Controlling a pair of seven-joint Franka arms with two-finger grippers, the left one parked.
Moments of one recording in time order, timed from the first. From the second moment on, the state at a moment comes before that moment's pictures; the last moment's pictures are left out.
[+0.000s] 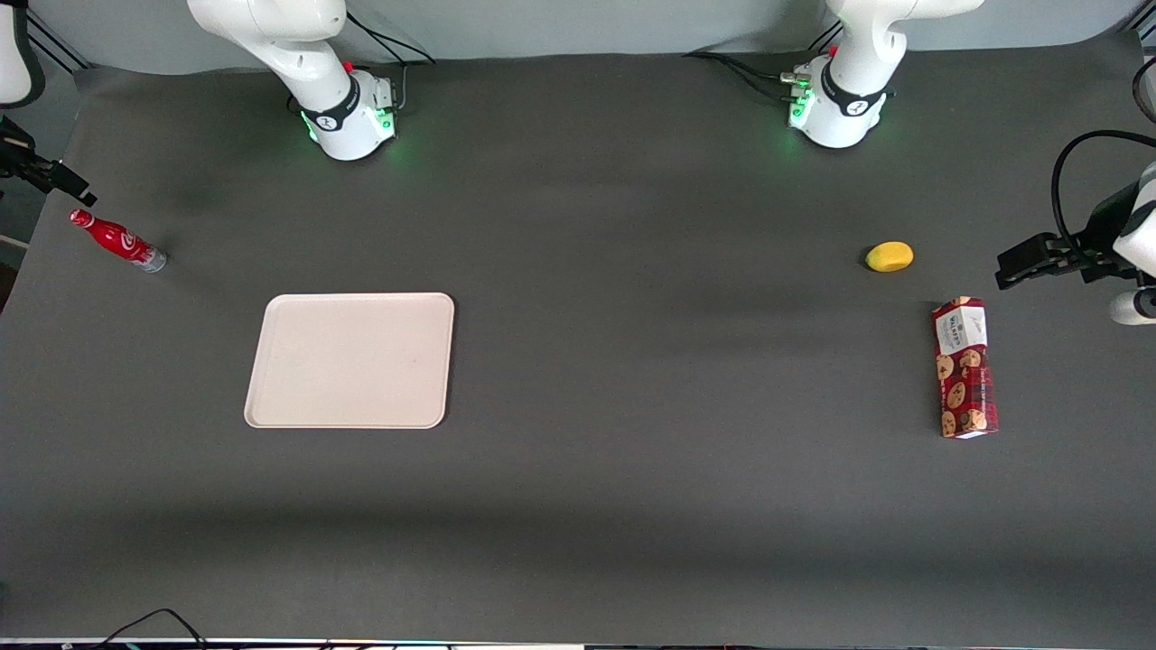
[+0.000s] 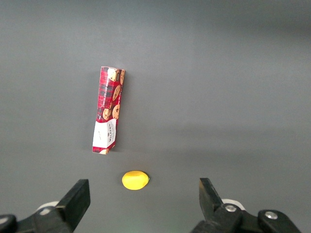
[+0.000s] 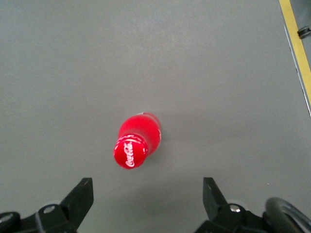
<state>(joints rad) -0.08 -0.22 -0.92 -2.47 -0.24 2.40 -0.47</state>
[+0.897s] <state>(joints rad) -0.07 -0.11 -0.92 -2.46 -0.14 2.44 -0.54</state>
